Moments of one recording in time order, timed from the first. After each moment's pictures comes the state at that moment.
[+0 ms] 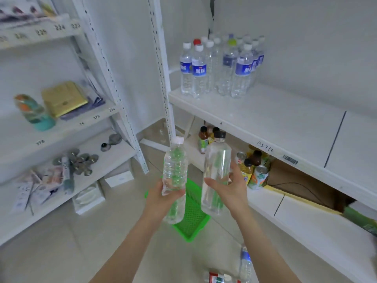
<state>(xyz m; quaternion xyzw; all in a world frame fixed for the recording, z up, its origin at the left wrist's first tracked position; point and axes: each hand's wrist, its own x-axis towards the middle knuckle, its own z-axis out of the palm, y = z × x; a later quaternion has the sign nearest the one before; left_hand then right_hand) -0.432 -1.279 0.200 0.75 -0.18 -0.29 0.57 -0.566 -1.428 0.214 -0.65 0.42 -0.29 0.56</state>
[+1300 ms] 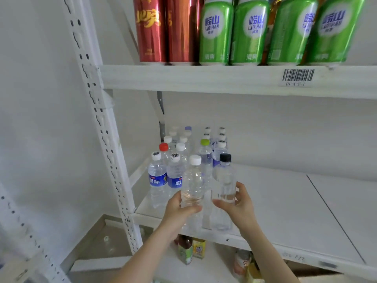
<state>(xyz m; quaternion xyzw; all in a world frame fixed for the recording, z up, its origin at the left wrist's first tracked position) -0.167 -1.611 0.298 0.60 -0.42 -0.44 0.53 -0.351 -1.652 0.311 -0.56 0.48 -0.49 0.46</state>
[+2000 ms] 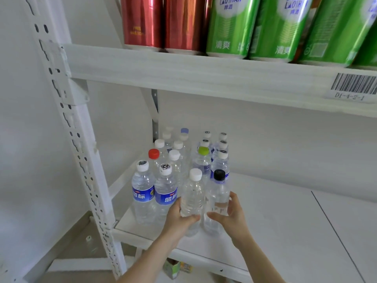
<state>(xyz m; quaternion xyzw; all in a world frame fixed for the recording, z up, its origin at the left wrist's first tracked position) -0.172 -1.699 0.252 0.59 -0.39 -0.45 0.54 -0.346 -1.745 0.260 -0.58 0.48 -0.44 0.48</state>
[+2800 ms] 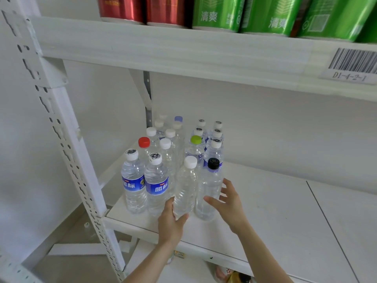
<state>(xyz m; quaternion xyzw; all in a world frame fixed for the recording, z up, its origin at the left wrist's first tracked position) -0.193 -1.694 0.194 0.70 -0.40 -0.29 0.51 -0.360 -1.755 0.271 -0.60 0.47 -0.42 0.49</state>
